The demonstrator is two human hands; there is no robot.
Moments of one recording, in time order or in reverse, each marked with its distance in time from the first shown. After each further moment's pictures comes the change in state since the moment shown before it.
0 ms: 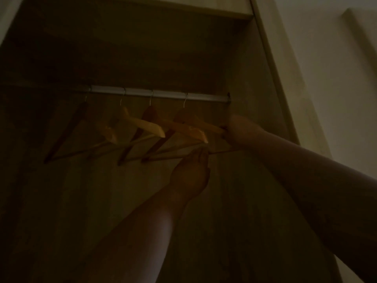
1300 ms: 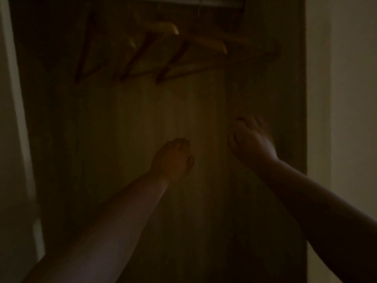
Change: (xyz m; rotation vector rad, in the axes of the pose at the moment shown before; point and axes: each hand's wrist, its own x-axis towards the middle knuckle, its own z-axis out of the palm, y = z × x) left_hand -0.230 -0.006 -0.013 0.031 -0.360 -0.120; right_hand -0.241 -0.033 0.117 -0.008 0.289 -0.056
